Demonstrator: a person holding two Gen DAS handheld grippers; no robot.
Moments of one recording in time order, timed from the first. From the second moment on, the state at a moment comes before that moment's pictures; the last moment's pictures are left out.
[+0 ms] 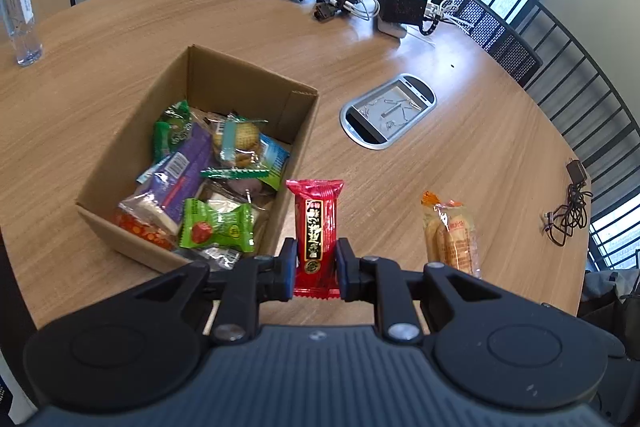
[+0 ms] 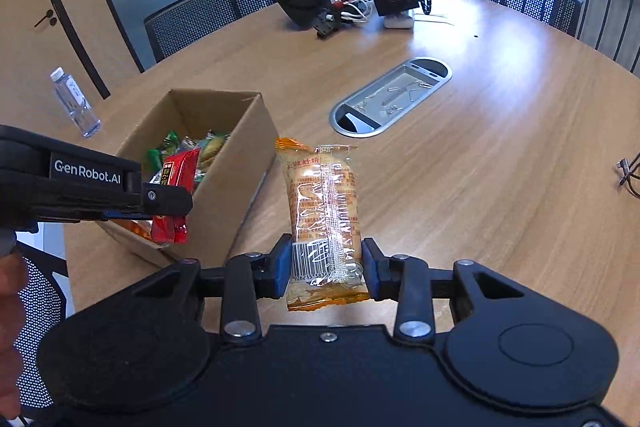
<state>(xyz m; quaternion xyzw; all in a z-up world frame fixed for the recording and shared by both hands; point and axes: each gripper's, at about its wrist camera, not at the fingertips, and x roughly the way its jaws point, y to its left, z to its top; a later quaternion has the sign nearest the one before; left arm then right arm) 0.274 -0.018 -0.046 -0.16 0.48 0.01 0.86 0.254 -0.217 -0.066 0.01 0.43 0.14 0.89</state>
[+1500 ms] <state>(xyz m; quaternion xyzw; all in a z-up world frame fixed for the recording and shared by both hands) 0.290 0.077 -0.054 -0.21 0.47 0.11 0.85 0.302 -0.111 -0.058 -0.02 0.42 0.25 0.87</state>
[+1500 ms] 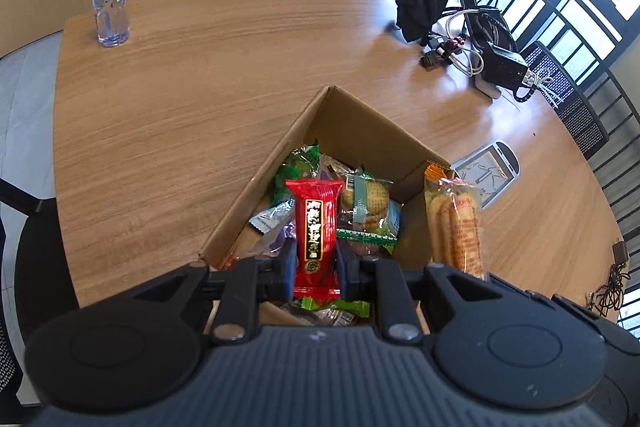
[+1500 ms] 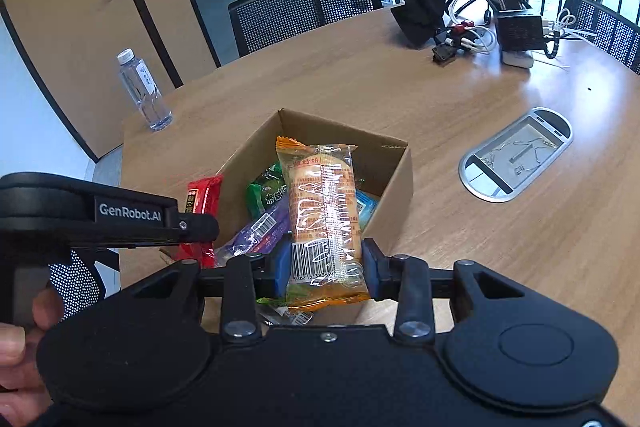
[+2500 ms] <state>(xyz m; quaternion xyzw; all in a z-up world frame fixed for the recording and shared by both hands) 0.266 0.124 -0.048 -0.24 0.45 0.15 0.85 0.301 -0.112 -0.063 -0.01 0.43 0.23 0.87</state>
